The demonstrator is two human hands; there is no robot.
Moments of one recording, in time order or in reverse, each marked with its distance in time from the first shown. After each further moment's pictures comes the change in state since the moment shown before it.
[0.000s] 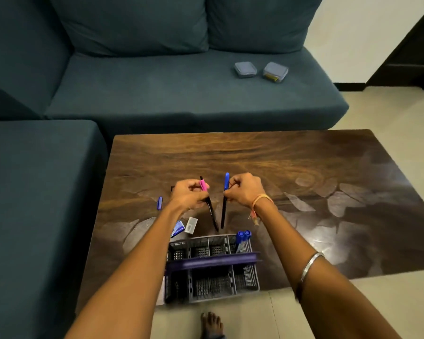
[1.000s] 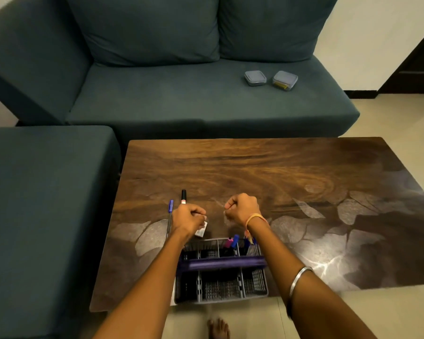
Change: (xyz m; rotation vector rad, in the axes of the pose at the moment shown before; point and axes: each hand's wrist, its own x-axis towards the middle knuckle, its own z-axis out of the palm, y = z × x) left_hand -0.008 -0.053 -0.013 0.241 0.247 -0.030; right_hand 0.005 0.007 0.051 0.018 -0.061 0.061
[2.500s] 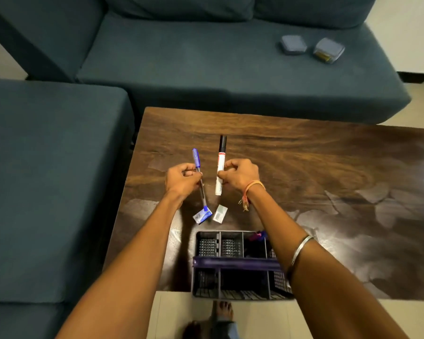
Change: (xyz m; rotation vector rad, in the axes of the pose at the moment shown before) left_hand 0.060 -0.011 -0.049 -0.356 0.140 -0.063; right_hand 0.043 -0.064 0.044 0.173 -0.012 -0.046
